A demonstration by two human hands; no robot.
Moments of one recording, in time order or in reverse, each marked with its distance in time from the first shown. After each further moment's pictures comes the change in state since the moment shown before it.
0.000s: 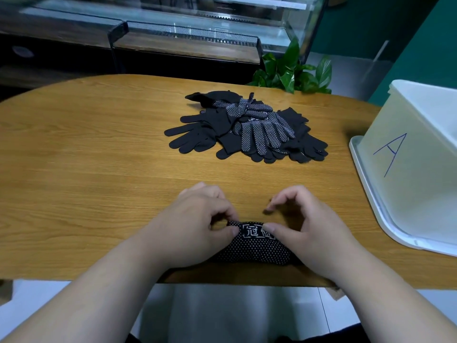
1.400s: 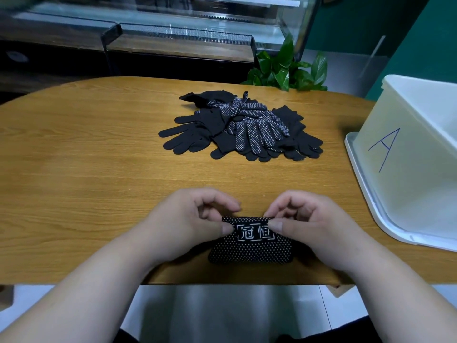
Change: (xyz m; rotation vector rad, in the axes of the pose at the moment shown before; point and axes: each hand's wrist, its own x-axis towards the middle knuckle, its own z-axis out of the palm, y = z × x) left_hand -0.002 0.011 -0.004 -0.684 -0.042 -0.217; right_hand -0.001 -0.013 -0.024 0.535 -0.223 0.174
